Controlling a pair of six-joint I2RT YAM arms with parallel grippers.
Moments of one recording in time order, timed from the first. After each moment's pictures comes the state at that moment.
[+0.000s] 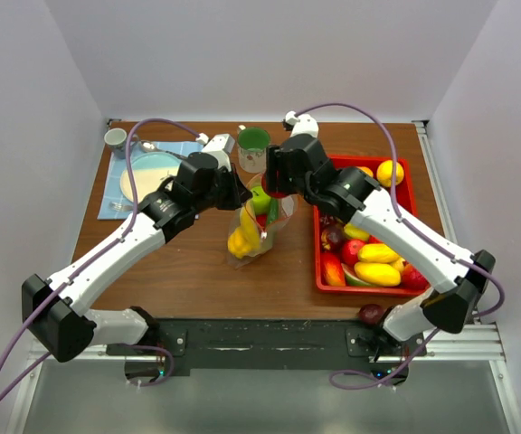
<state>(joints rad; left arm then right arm) -0.65 1.27 1.16 -0.38 0.02 -0.58 0.84 1.48 1.60 -0.70 0.45 0.48</state>
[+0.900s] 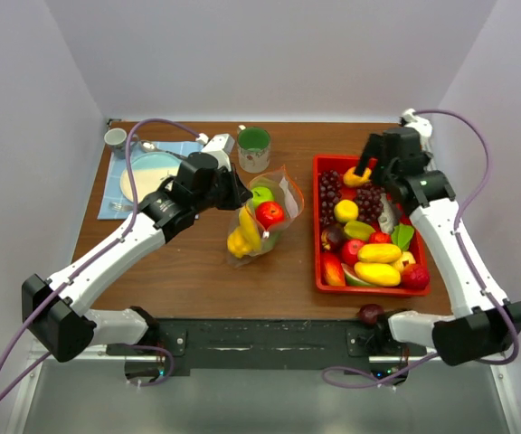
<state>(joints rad) -0.65 1.27 1.16 -0.38 0.02 -0.58 0.24 1.25 1.35 -0.75 0.43 0.46</state>
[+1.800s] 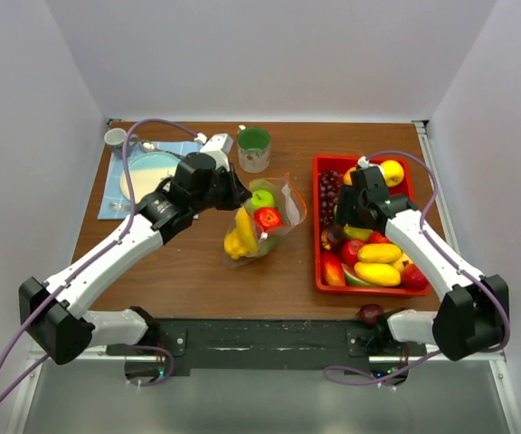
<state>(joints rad) -0.65 1.25 1.16 -0.39 0.02 -0.58 0.32 1.29 0.99 -0.65 0.22 0.42</state>
